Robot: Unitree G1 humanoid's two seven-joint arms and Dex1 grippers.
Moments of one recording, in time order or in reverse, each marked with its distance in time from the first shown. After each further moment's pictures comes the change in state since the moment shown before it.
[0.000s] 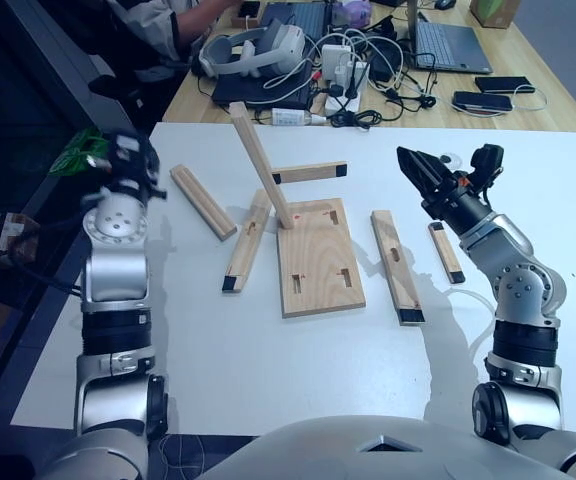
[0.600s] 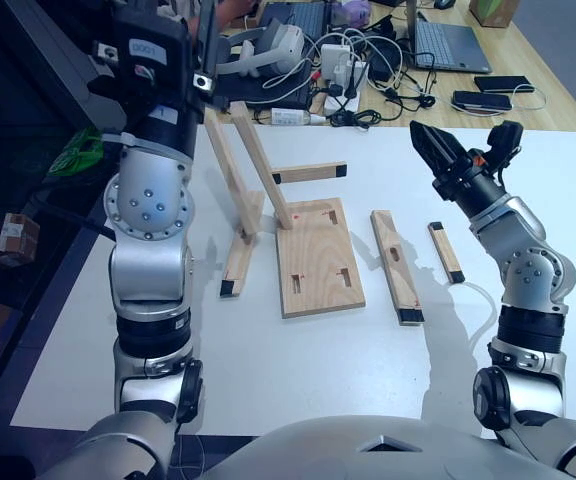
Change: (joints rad) left arm -0.114 -0.147 -0.108 -0.623 -0.049 -0.173 0.120; right arm -0.079 -0.017 -0.050 0.017 0.009 -0.008 0.015
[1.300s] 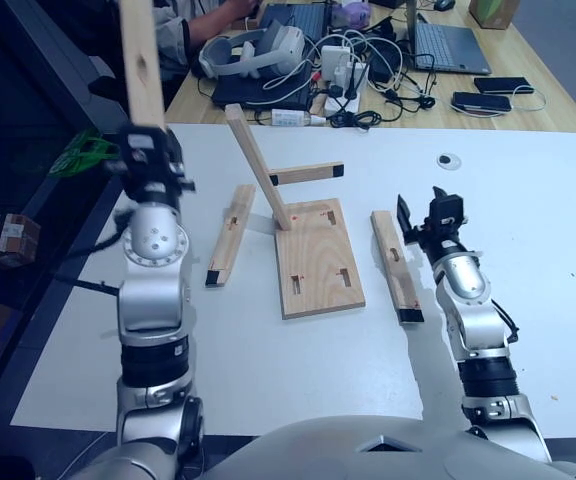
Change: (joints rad) left arm 0.156 -0.001 0.092 0.079 0.045 0.160 0.204; right arm 0.234 0.075 0.243 0.135 -0.772 -0.538 -0.271
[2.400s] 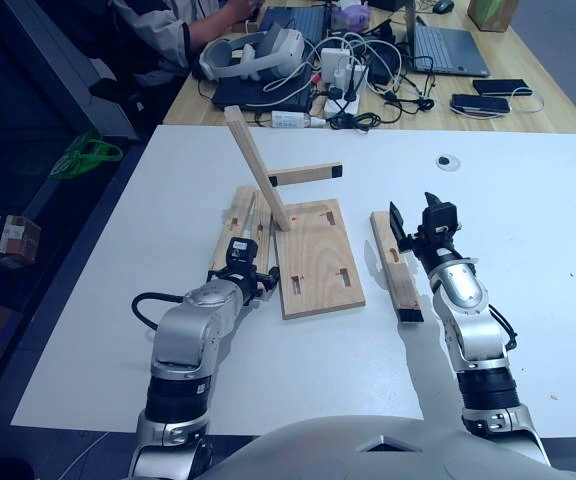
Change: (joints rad) left arm 0.256 -0.105 -0.164 0.016 -0.320 0.684 -0.239; right arm 0.098 0.007 0.094 -0.090 -0.039 0.003 0.024
